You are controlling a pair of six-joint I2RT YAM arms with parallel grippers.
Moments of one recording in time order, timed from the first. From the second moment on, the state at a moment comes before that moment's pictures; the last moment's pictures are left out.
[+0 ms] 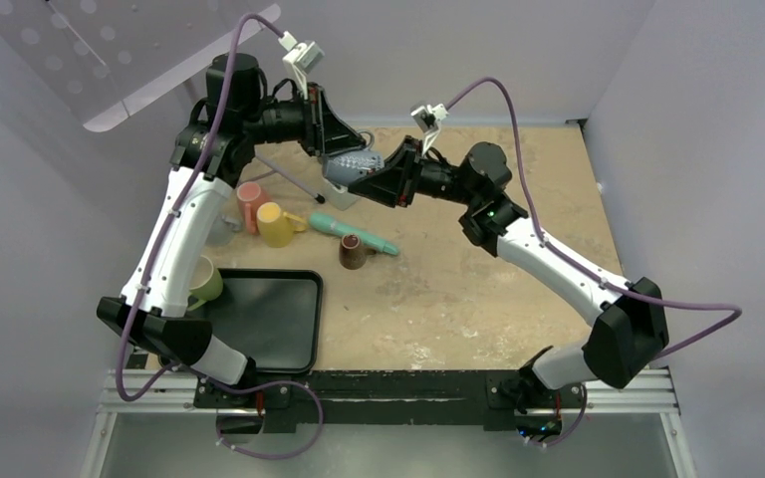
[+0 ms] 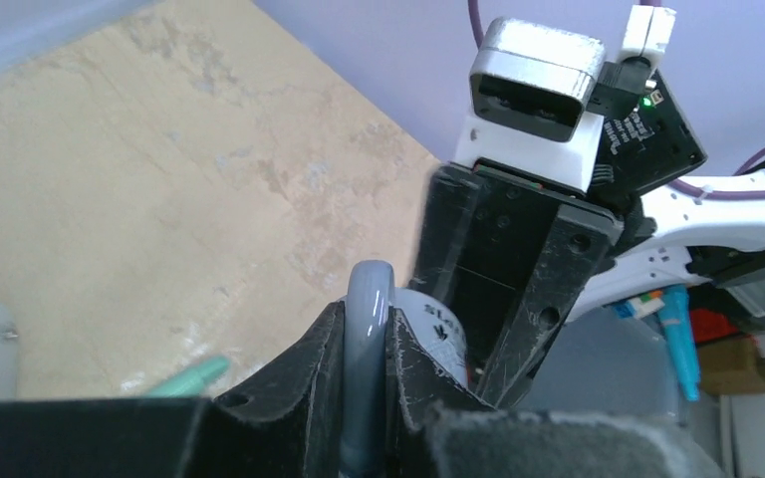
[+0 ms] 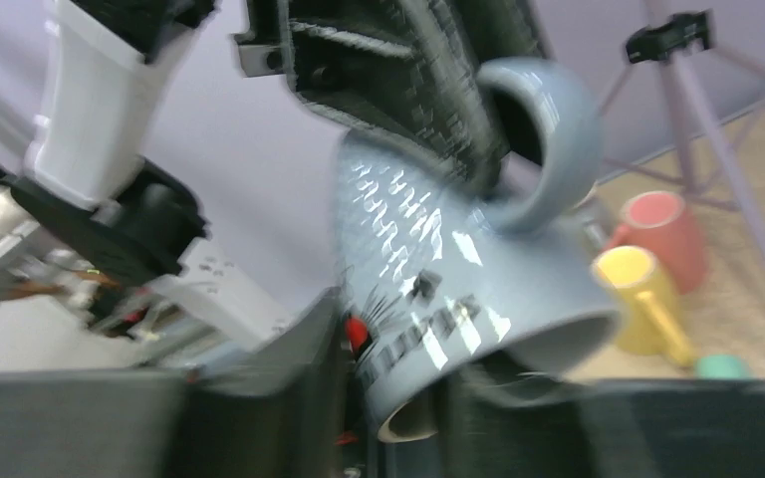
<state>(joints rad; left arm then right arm) -0.33 1.52 1.89 -0.68 0.85 -0.30 0.63 1.43 1.18 0.52 -0.74 0.71</state>
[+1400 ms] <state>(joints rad) -0.55 1.45 1.51 -1.03 0.47 0.40 1.25 1.71 1.51 -0.83 0.26 -0.77</state>
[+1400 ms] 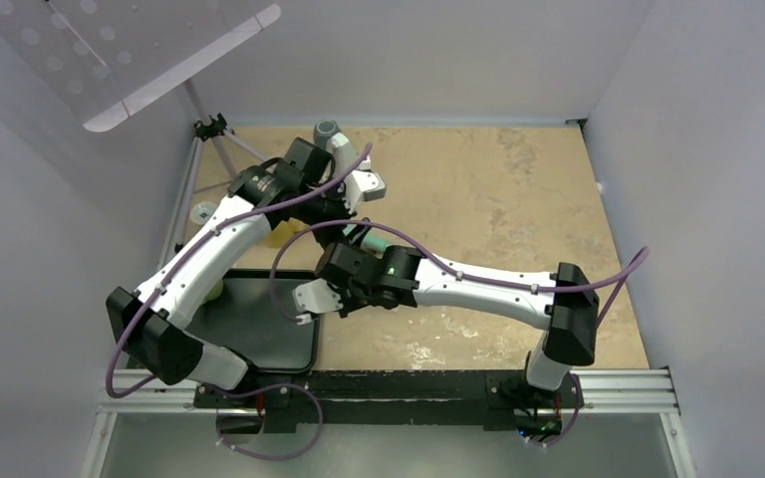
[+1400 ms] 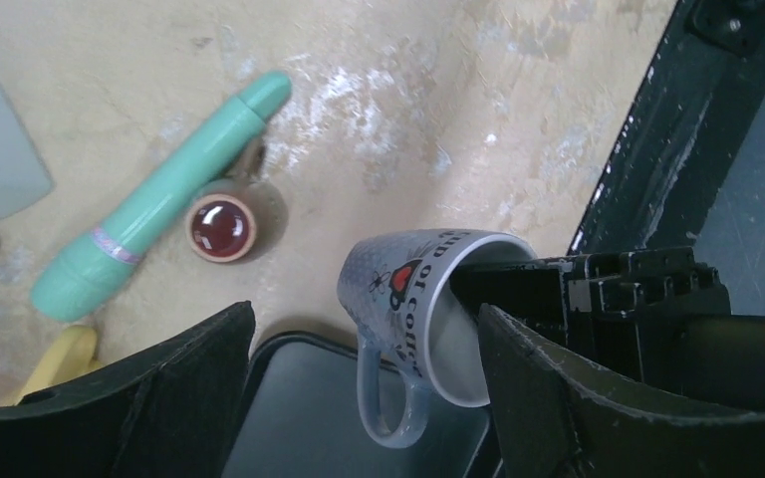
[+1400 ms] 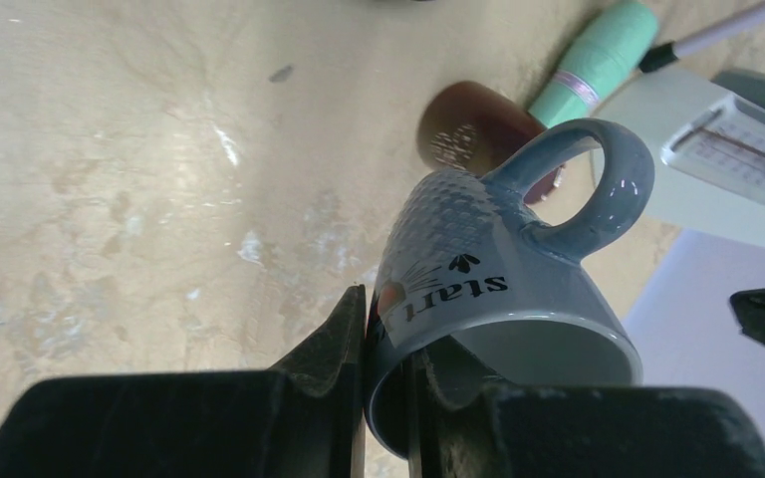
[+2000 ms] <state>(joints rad) -0.64 1.39 1.25 -0.95 0.41 0.41 1.27 1.71 1.51 -0.85 0.16 -0.74</state>
